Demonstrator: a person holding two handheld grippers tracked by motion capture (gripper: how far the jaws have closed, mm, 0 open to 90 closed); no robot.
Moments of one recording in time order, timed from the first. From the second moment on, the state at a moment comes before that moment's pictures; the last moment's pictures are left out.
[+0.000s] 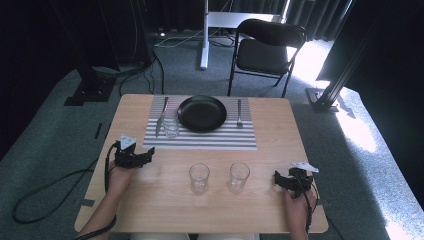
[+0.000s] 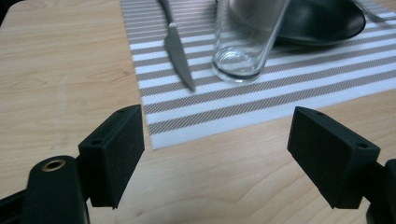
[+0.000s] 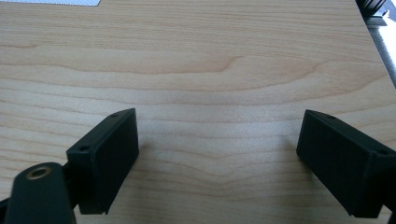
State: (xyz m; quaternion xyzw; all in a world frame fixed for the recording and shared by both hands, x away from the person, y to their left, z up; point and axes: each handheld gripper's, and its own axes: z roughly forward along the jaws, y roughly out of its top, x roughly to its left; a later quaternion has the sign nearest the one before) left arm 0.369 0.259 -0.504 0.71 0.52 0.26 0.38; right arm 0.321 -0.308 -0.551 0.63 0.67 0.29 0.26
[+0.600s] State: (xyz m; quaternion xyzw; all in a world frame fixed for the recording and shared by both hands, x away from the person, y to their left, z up) left arm 0.338 0.301 -0.515 0.70 0.55 0.28 0.37; right arm 0.321 -0.308 -0.551 0.63 0.67 0.29 0.26
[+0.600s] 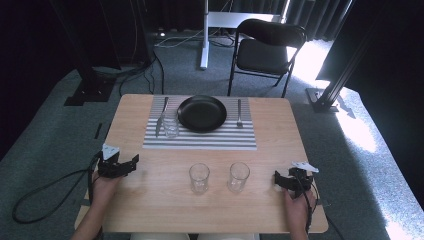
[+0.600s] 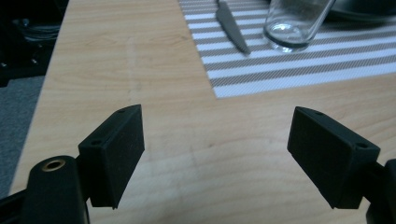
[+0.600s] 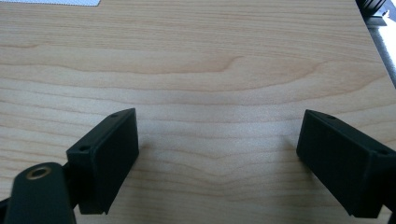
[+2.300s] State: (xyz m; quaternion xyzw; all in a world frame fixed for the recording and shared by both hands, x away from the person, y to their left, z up) left arm 0.255 0.325 -0.537 0.69 0.59 0.29 0.31; right arm 0.321 -0.308 -0.550 0.63 0.67 0.29 0.26
